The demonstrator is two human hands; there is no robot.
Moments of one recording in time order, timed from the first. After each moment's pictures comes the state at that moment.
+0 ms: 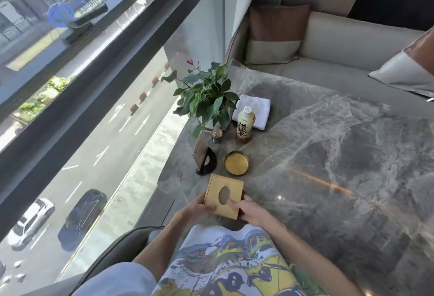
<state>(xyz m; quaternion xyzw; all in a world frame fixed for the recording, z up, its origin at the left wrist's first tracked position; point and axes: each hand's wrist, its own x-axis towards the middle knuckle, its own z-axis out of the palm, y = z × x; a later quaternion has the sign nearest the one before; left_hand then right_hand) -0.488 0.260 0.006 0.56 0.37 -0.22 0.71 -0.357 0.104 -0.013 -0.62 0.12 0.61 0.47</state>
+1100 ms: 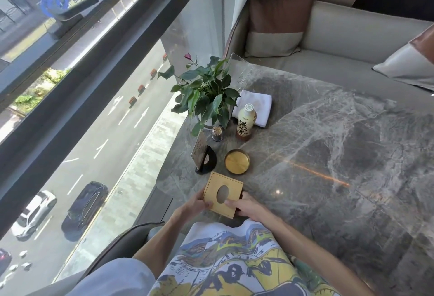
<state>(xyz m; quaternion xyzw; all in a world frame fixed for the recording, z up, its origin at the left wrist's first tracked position) -0.476 0.273 0.007 0.61 0.36 -0.23 0.67 -0.348 0.117 -0.001 -0.67 0.03 0.62 0.41</state>
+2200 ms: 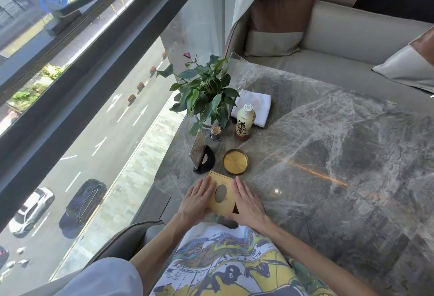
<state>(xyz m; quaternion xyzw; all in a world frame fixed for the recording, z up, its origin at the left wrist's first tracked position) -0.475 0.260 0.013 0.93 0.17 -0.26 0.18 -0.351 0.100 0.002 -0.83 -0.43 0.34 0.02</state>
